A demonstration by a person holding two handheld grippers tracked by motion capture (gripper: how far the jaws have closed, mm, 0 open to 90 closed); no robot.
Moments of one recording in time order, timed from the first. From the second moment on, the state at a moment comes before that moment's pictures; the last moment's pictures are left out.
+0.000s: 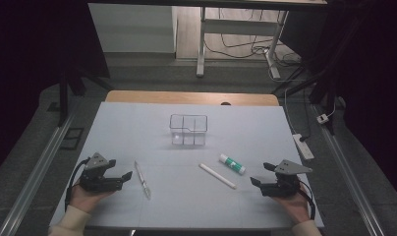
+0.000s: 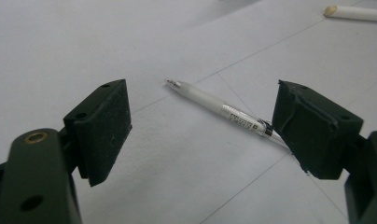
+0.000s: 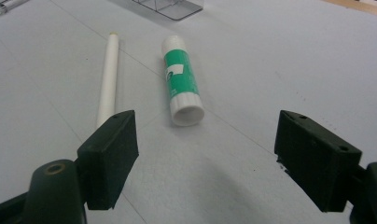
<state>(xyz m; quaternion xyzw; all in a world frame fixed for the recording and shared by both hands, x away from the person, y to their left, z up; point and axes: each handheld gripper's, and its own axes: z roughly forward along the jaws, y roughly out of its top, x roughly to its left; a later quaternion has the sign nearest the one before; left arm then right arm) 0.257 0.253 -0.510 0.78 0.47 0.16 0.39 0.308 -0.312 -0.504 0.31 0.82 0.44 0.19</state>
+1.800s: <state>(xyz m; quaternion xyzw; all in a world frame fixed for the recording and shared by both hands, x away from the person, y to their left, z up) 0.284 0.250 -0.458 0.90 0.27 0.16 0.29 0.305 -0.309 -0.504 0.31 0.82 0.44 0.18</state>
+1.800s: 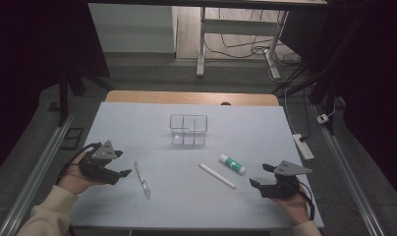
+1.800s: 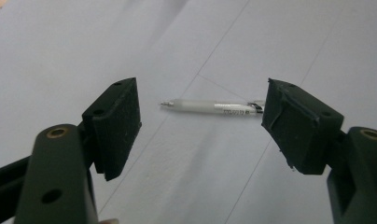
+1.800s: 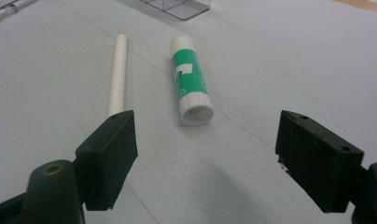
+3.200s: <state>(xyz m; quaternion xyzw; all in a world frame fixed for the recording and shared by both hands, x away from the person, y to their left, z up) 0.326 0.225 -0.468 0.96 0.14 0.11 0.21 0.302 -0.309 -0.505 0.30 0.83 0.45 0.17</state>
